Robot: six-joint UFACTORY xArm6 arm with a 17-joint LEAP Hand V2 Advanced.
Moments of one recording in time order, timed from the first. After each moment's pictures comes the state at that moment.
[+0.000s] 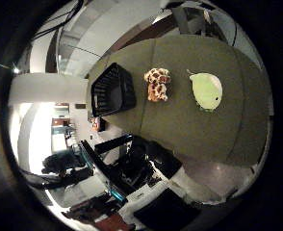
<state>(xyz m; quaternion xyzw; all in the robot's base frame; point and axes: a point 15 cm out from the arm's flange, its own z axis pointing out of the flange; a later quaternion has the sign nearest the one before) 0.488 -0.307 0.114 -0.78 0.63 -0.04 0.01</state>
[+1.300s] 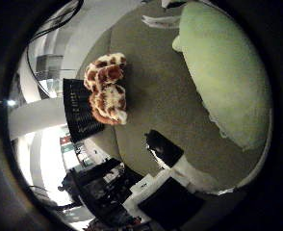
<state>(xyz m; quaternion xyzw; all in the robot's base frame) 0.501 -0.328 -0.136 -0.71 0.70 0.04 -0.02</state>
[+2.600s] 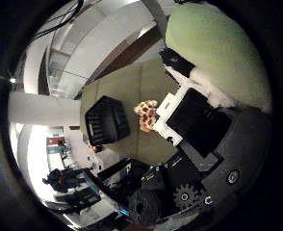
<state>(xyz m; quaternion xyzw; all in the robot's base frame) 0.530 -0.211 0.212 -0.75 0.66 -0.08 0.06</state>
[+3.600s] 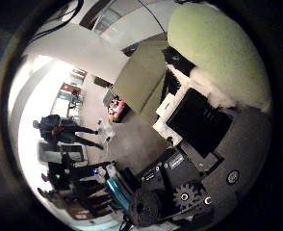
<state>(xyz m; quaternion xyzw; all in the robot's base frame) 0.397 0.223 0.138 -0.88 0.45 -0.05 0.15</state>
